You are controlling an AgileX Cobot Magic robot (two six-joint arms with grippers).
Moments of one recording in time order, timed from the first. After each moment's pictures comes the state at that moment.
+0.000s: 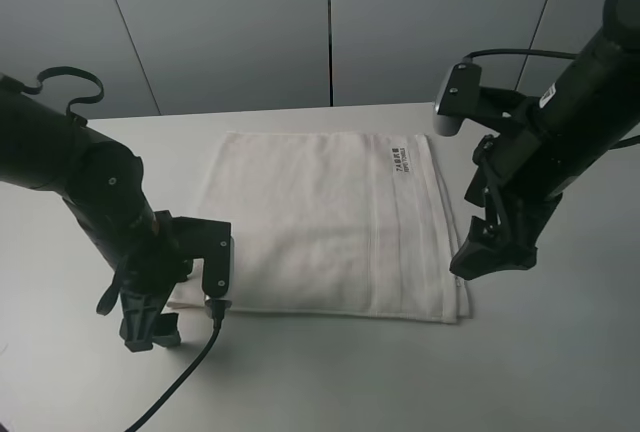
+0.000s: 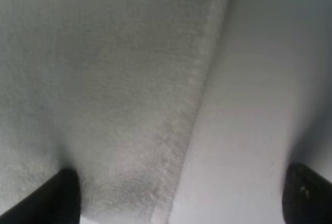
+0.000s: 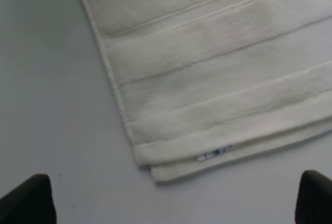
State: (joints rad) left arm -0.54 1.87 -0.78 0.02 0.53 0.86; right arm 0.38 1.51 -0.84 0.31 0.87 -0.95
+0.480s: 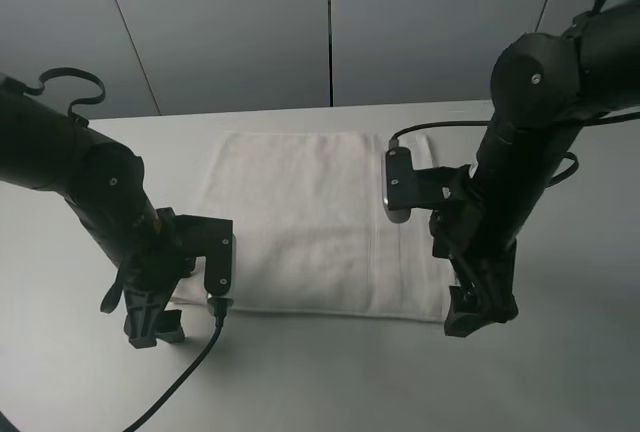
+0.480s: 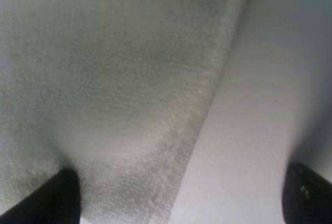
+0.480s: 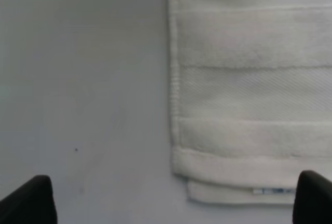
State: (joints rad) left arm -0.54 1.87 -0.78 0.02 0.50 0.87; right arm 0.54 1.72 -0.84 0.21 0.84 -1.05
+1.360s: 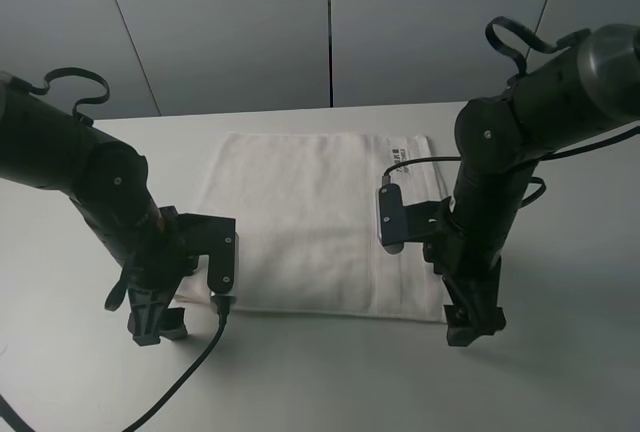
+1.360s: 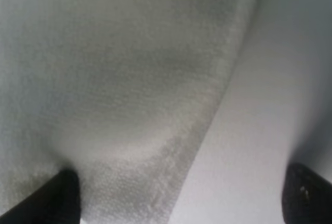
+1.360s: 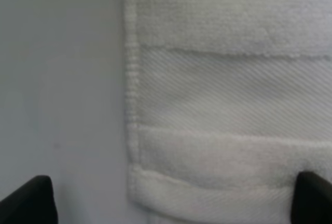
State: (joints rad) left arm -0.54 1.89 -0.79 0.02 0.50 0.87; right arm 0.54 1.89 -0.84 0.10 0.72 -1.01
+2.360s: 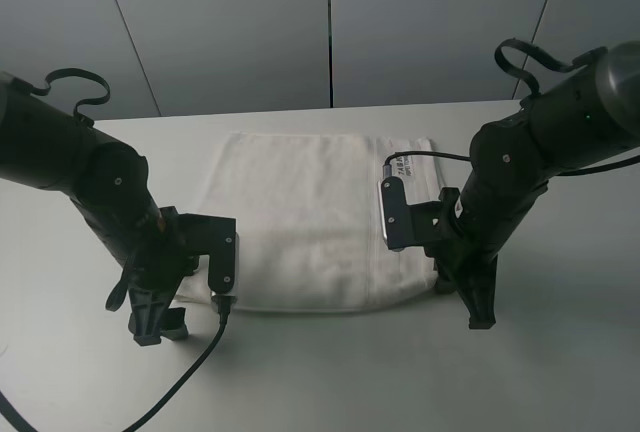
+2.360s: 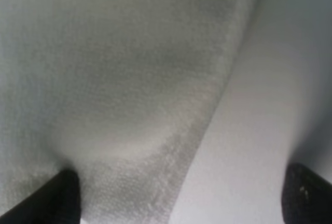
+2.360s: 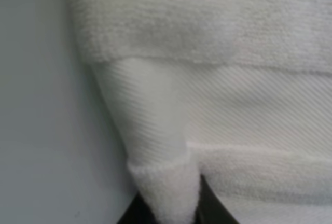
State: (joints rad) left arm -0.54 1.90 -0.79 0.02 0.49 0.86; right arm 0.54 1.89 -0.75 0.01 0.47 -1.01
